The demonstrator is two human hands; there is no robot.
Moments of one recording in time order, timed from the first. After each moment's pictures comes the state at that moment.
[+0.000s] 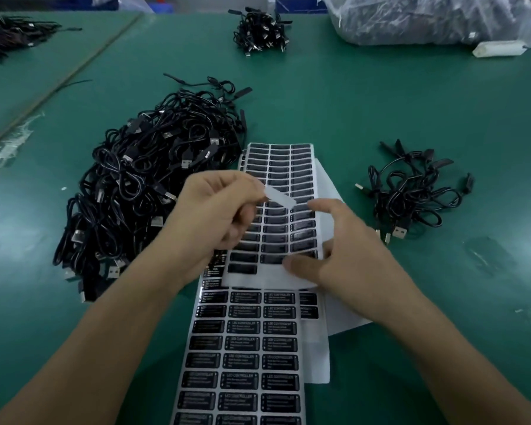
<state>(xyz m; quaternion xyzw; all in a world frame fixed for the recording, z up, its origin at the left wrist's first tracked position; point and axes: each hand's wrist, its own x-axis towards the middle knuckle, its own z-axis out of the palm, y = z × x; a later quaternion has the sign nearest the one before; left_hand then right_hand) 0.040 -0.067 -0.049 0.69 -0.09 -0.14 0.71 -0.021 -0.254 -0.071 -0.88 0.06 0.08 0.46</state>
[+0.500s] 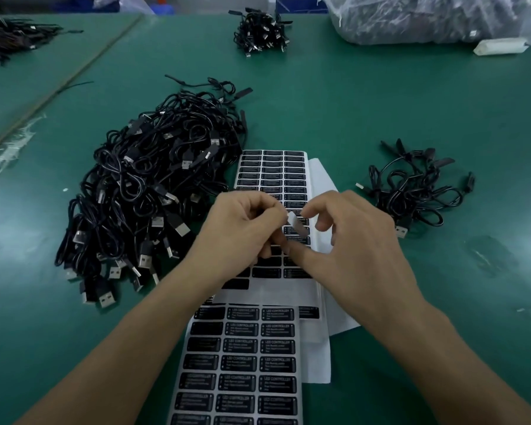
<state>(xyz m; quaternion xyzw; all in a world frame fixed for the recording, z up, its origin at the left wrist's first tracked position) 0.030 -0.091 -0.066 0.79 -0.08 -0.11 0.60 -0.025 -0.247 -0.068 -0.93 -0.05 -0.18 0.32</state>
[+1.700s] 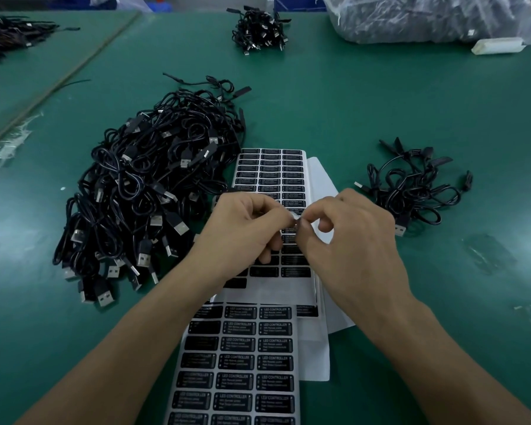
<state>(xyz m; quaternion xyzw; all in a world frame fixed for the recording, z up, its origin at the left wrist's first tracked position) 0.027 -0.095 -0.060 0.78 -0.06 -0.14 0.60 -0.020 -0.240 -0.068 -0.93 -0.02 -0.22 0.29</state>
